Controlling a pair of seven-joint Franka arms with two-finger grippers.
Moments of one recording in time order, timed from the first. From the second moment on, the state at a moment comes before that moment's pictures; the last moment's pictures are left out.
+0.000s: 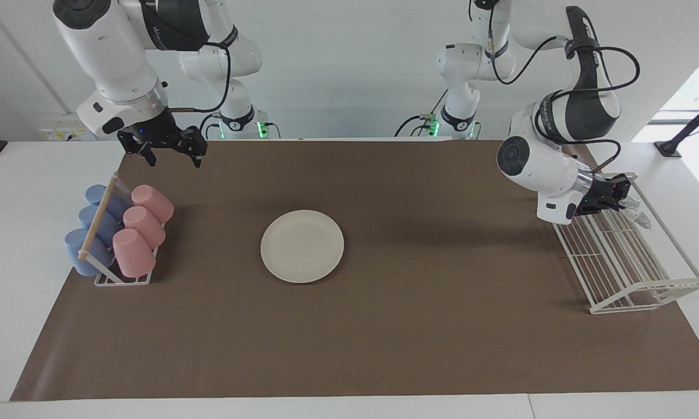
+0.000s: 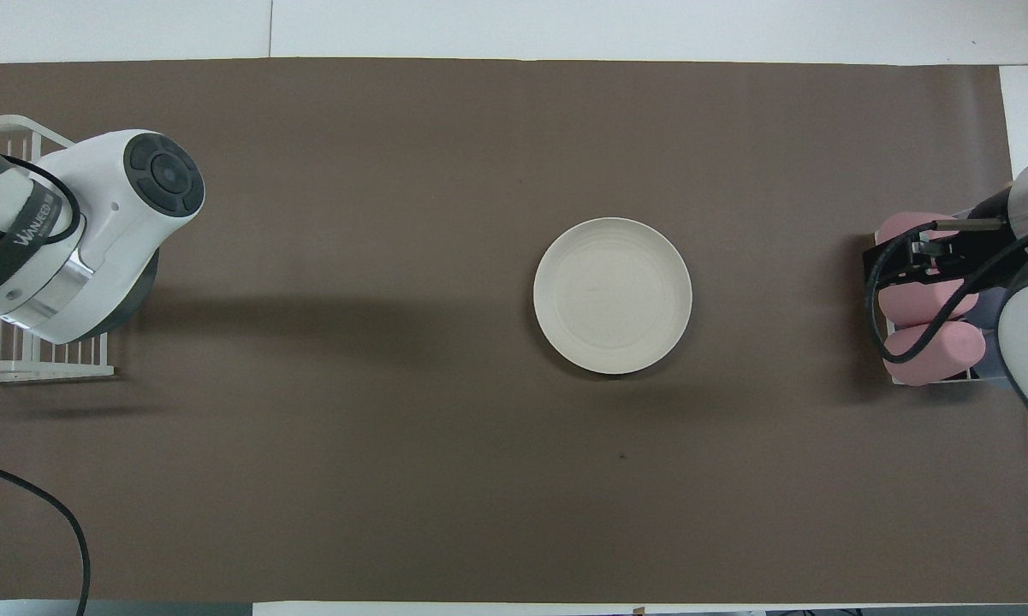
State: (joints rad) left arm -0.18 0.23 -0.02 -1.81 1.08 1.69 -0.53; right arm 0.17 0.00 -0.12 -1.63 -0.03 1.53 0.12
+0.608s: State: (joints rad) left arm -0.18 0.24 -0.03 -1.83 1.08 1.72 -0.64; right arm 0.15 -0.01 -0.22 -1.65 -0.03 1.55 -0.04
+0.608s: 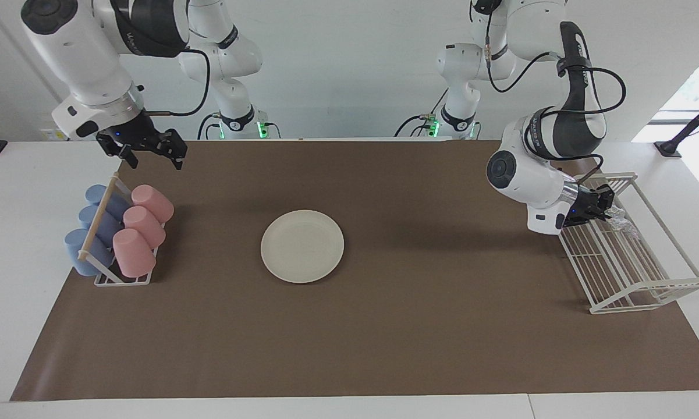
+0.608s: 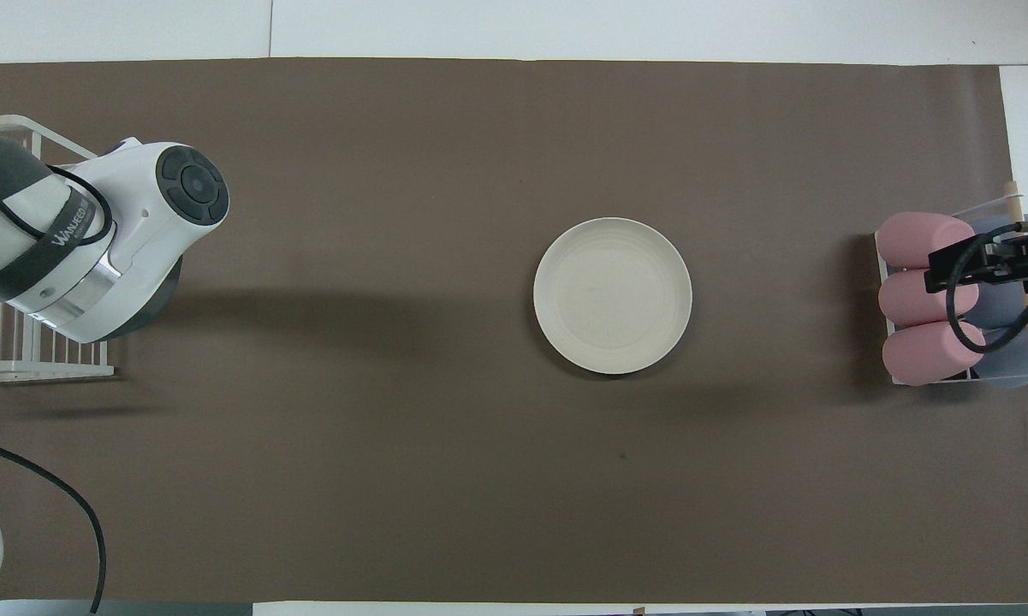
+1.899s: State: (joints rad) left arm -0.16 0.22 -0.02 -1.78 0.84 1.74 -0.64; right arm 0.15 -0.02 -0.21 -1.65 -0.03 1.56 -0.07
